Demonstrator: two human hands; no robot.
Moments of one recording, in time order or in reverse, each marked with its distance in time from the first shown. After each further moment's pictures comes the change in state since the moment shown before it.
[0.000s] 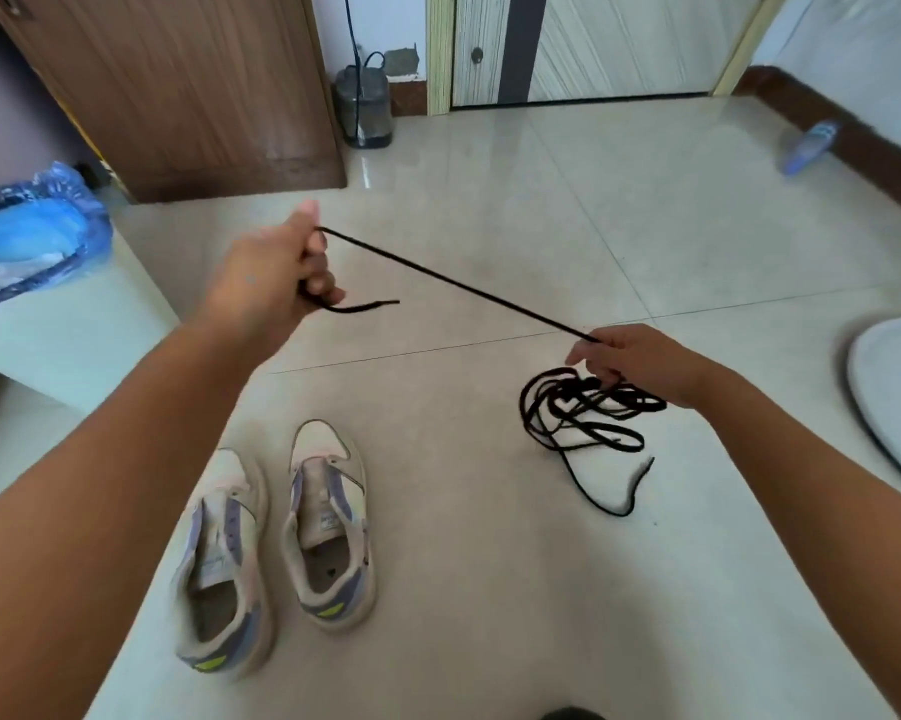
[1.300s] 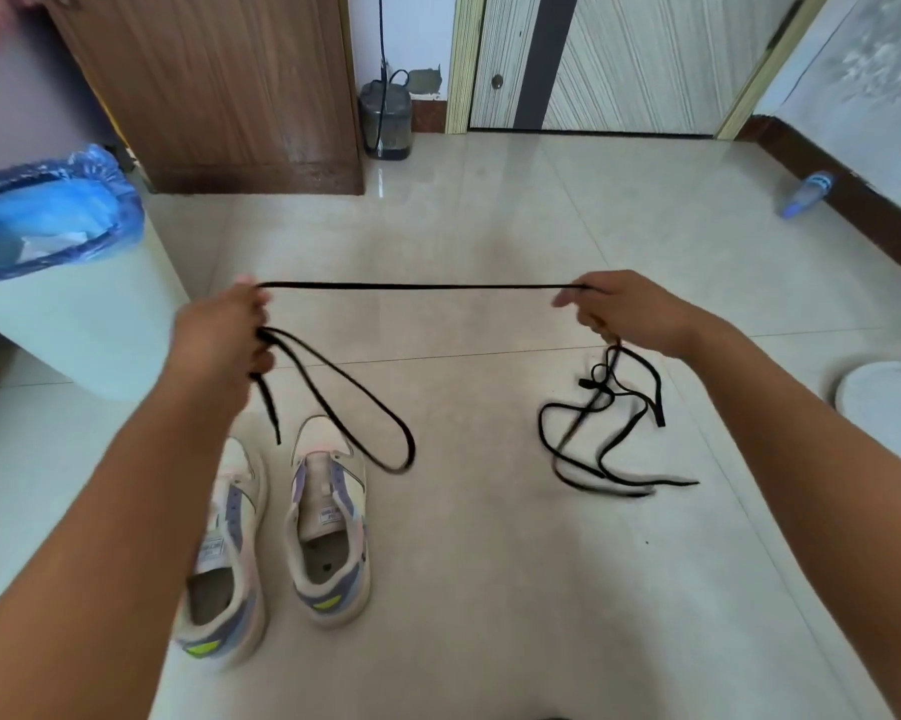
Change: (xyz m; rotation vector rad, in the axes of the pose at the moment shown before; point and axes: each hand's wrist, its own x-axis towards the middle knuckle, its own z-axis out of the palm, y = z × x) left_hand -0.029 -0.027 -0.053 -0.038 0.372 -0.103; right_hand 0.009 -0.077 -0.004 -0.127 0.076 -0.110
